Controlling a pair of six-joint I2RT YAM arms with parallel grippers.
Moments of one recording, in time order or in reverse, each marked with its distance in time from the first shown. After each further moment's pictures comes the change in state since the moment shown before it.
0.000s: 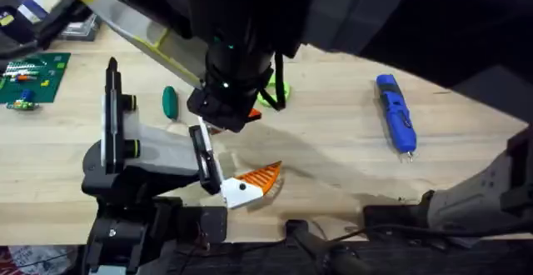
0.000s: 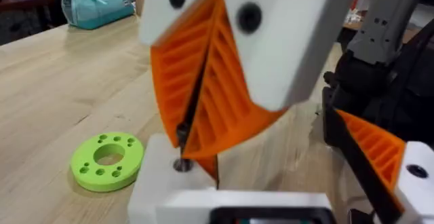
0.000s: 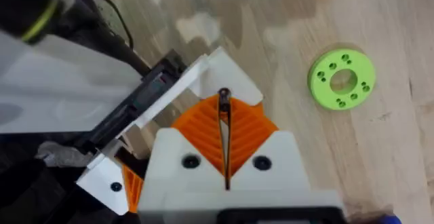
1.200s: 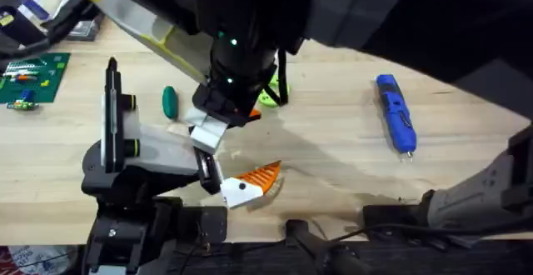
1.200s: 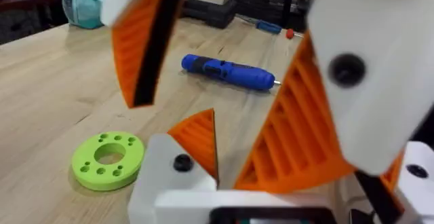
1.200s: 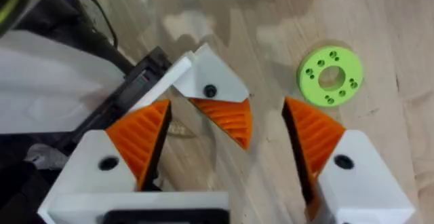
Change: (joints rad) left arm 0.001 0.000 0.000 0.000 0.000 -0.004; right arm -0.014 0.000 -0.007 0.000 0.024 0.004
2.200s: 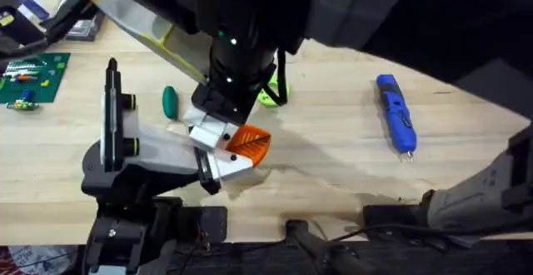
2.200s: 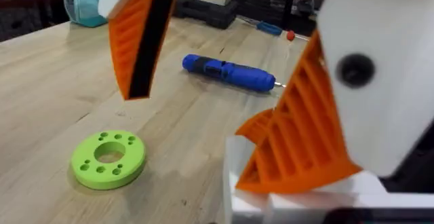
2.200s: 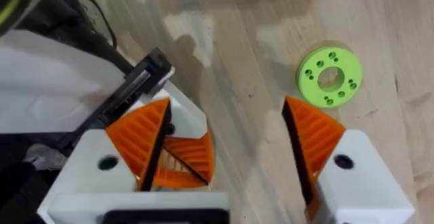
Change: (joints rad) left arm 0.001 0.001 0.000 0.000 0.000 -0.018; right arm -0.001 0.000 0.000 0.008 0.000 -0.001
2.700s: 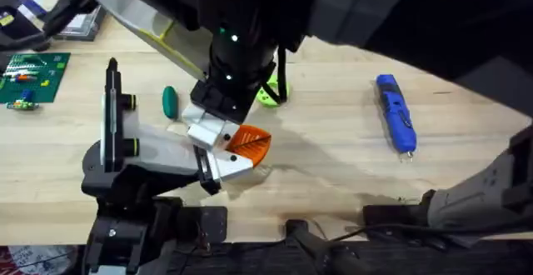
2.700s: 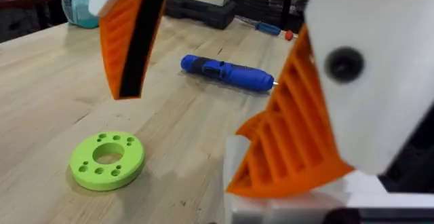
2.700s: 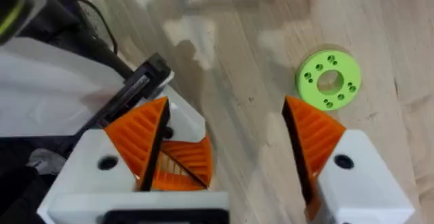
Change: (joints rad) left arm 0.000 0.000 0.000 0.000 0.003 0.004; right arm -0.007 -0.003 0.000 0.013 -0.006 0.004
